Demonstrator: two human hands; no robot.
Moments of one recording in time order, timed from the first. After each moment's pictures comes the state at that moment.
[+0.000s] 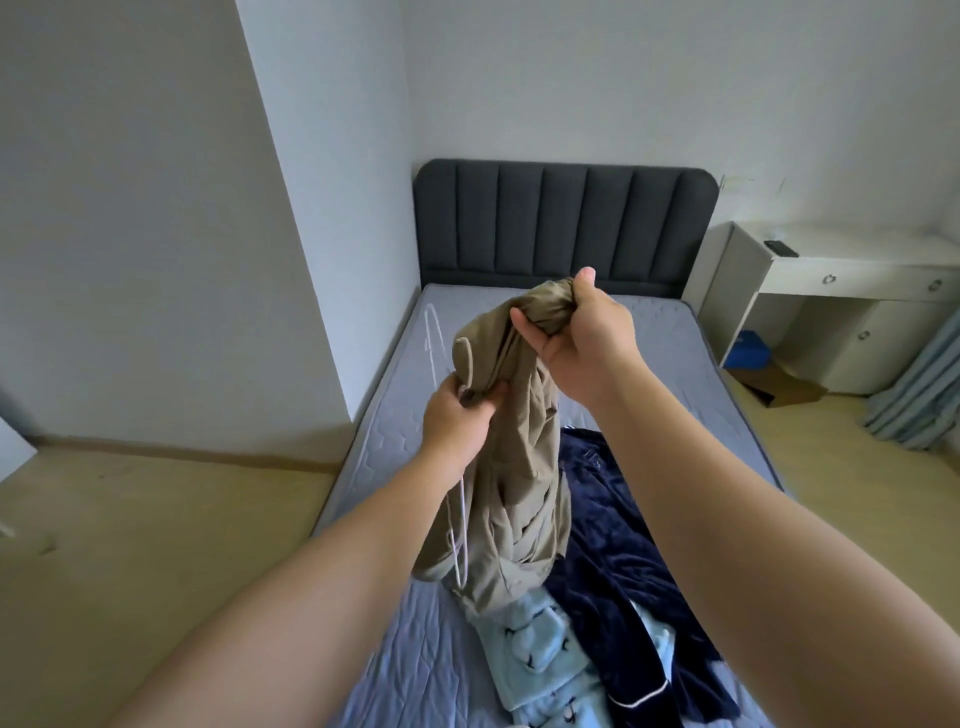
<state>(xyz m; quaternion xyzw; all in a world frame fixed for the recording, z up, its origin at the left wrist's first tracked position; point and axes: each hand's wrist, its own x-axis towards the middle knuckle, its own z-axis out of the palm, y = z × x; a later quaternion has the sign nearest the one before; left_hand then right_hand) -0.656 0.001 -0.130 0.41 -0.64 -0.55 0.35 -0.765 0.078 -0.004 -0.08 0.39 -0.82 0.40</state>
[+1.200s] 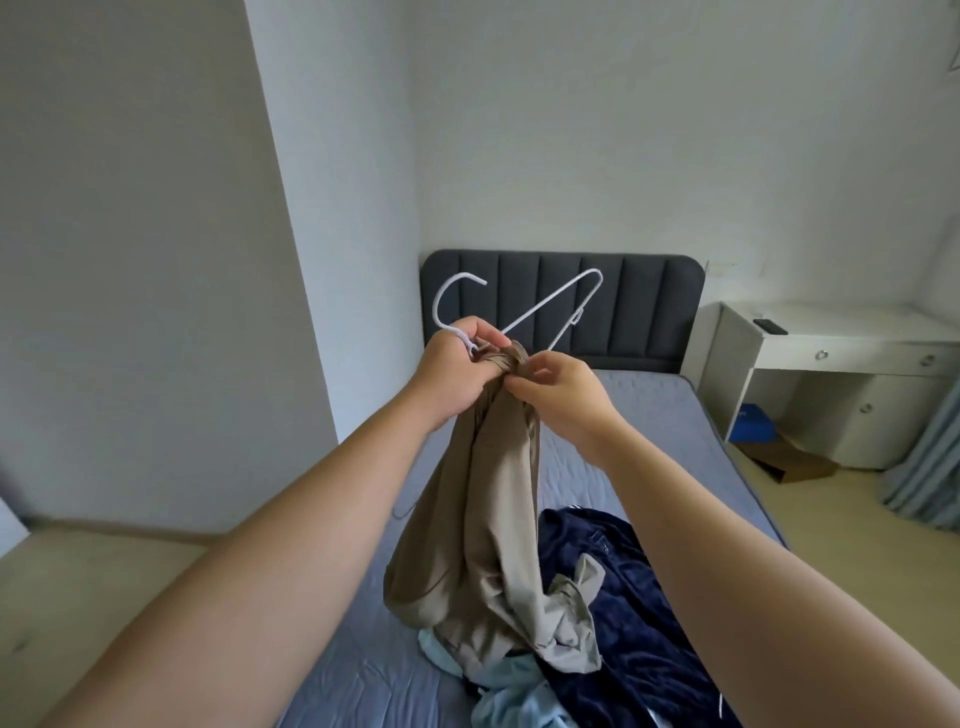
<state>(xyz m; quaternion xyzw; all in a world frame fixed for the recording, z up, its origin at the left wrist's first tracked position) -0.672 -0.043 0.029 0.20 -0.81 -0.41 0.36 -0.786 0.074 0.016 -0.43 0.72 -0.53 0.16</state>
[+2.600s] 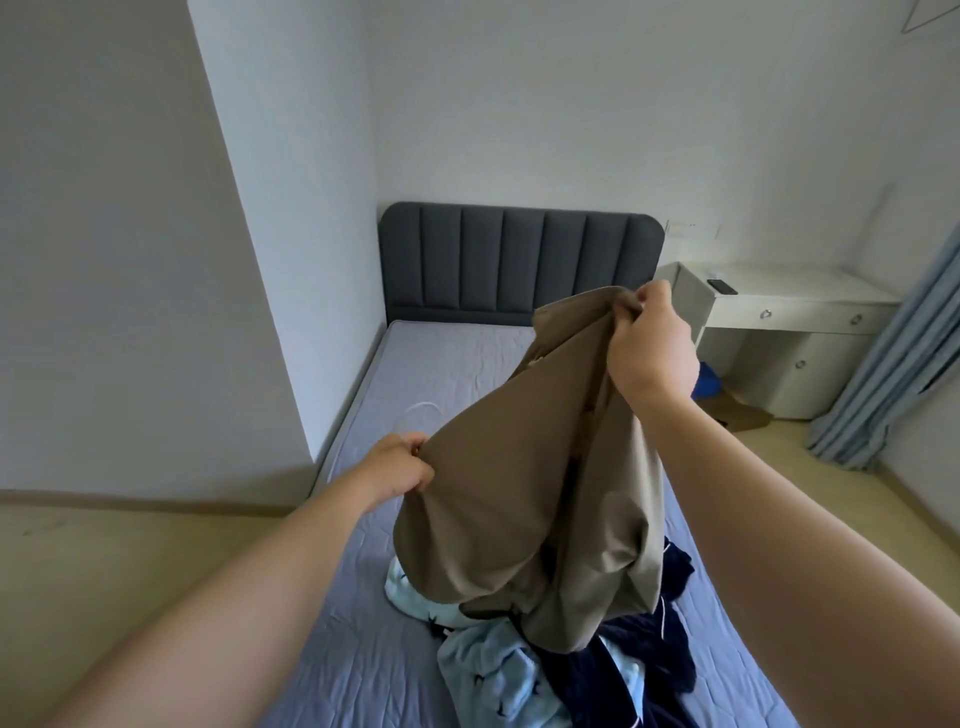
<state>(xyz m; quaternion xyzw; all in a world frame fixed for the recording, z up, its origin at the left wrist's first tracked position) -0.636 -0.048 -0.129 0.38 -0.77 -0.50 0.08 -0.847 0.139 0.009 -0.26 0.84 -0.44 -0.17</state>
